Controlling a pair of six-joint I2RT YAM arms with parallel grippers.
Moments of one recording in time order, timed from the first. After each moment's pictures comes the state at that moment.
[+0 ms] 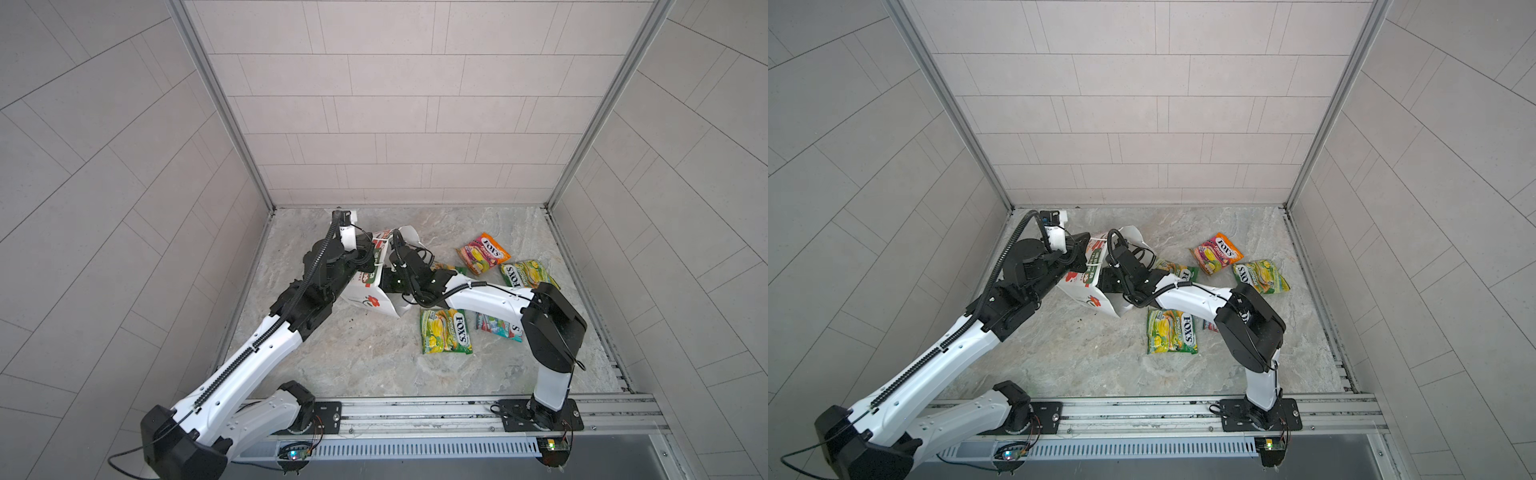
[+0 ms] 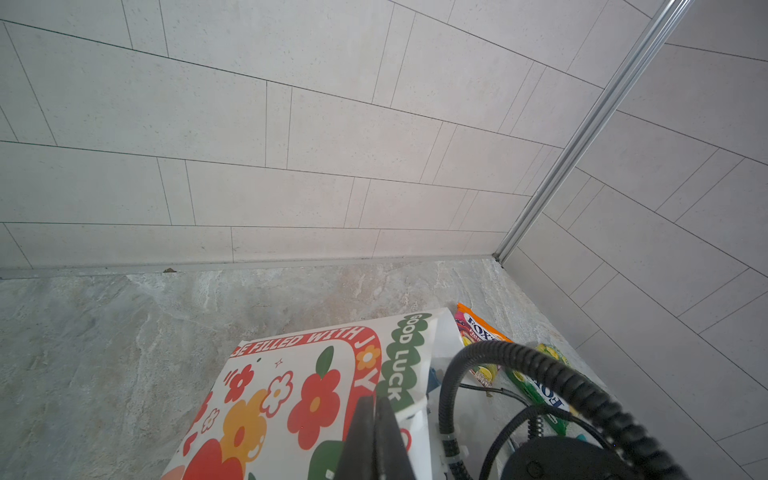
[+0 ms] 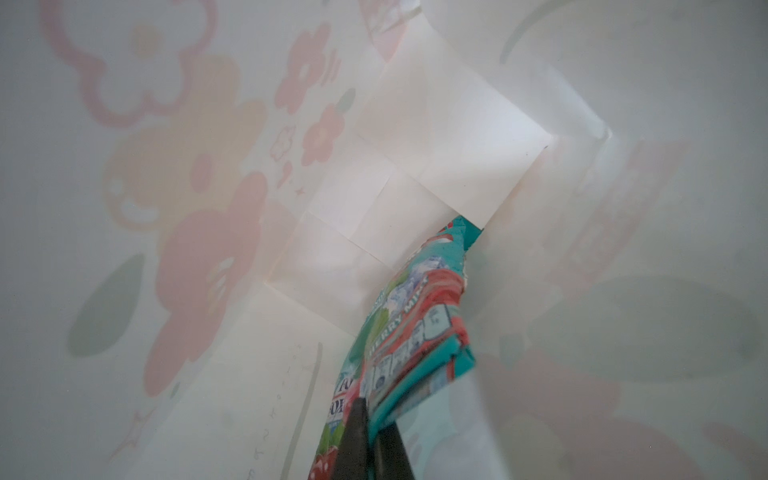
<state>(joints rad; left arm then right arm) -0.56 1.02 0.97 -0.14 -0.16 -0.30 0.84 1.84 1.32 -0.10 -0.03 0.80</state>
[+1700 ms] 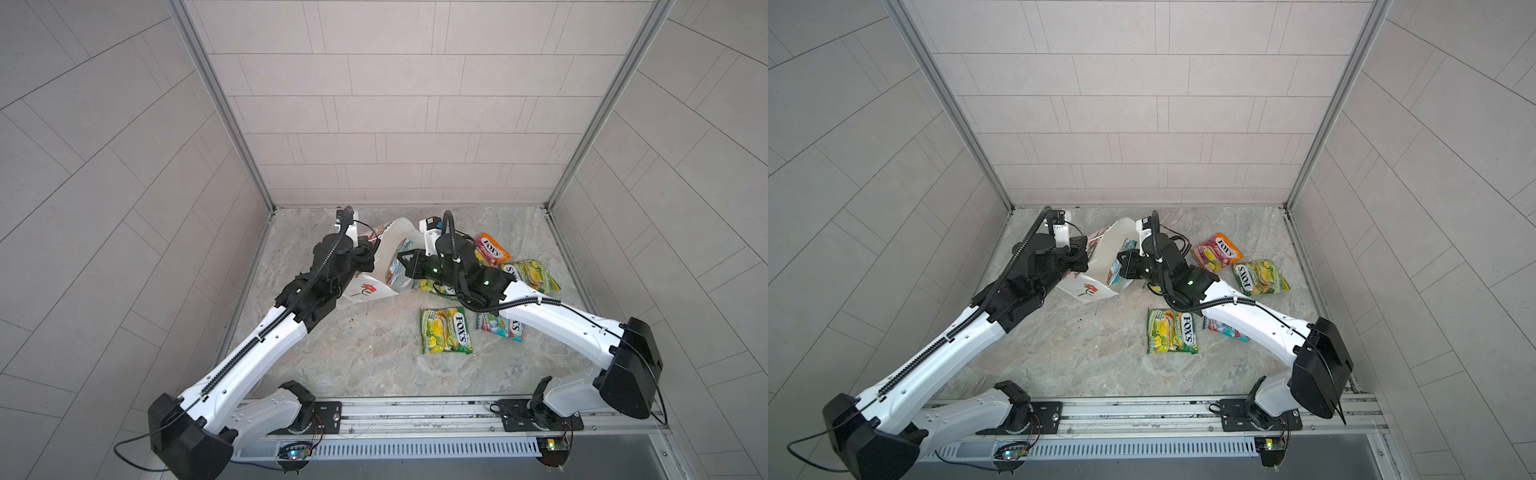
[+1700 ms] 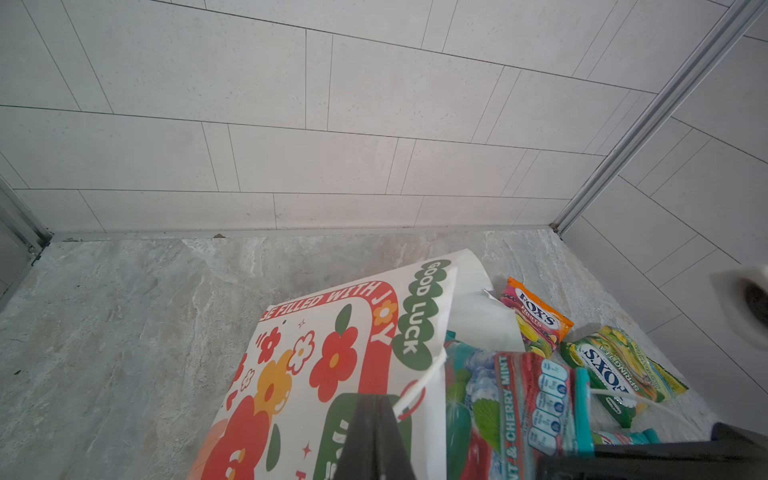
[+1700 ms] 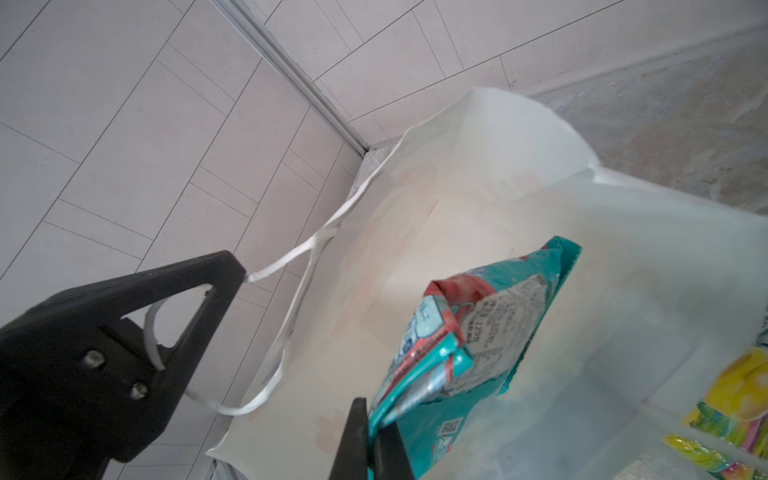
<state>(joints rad) -0.56 1.08 1.03 -0.27 -0.26 -0.29 0.79 1.43 1.20 -0.11 -0.03 0.75</state>
